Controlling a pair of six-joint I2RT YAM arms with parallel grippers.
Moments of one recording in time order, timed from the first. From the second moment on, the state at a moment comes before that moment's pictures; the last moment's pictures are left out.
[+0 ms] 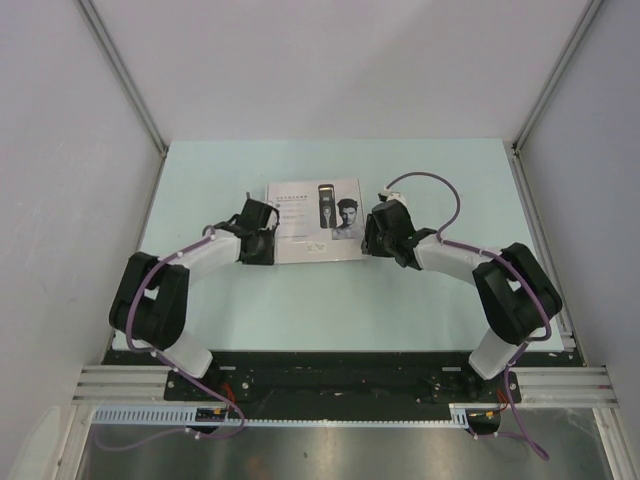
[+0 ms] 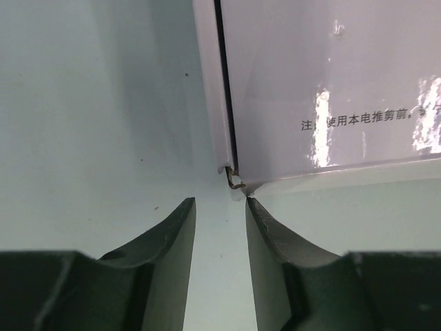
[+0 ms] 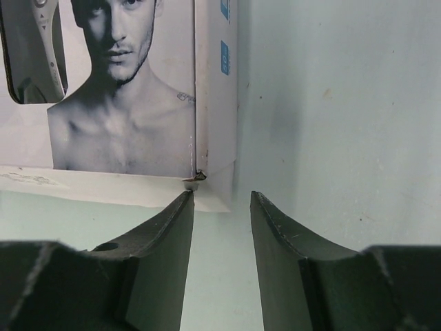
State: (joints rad) left arm -0.37 1.59 0.91 -0.41 -0.14 -0.30; right arm 0.58 1.67 0.96 -0.08 0.13 0.58
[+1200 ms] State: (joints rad) left arm -0.25 2.38 1.98 -0.23 0.09 -0.26; right arm 0.80 1.71 0.94 0.18 0.05 0.36
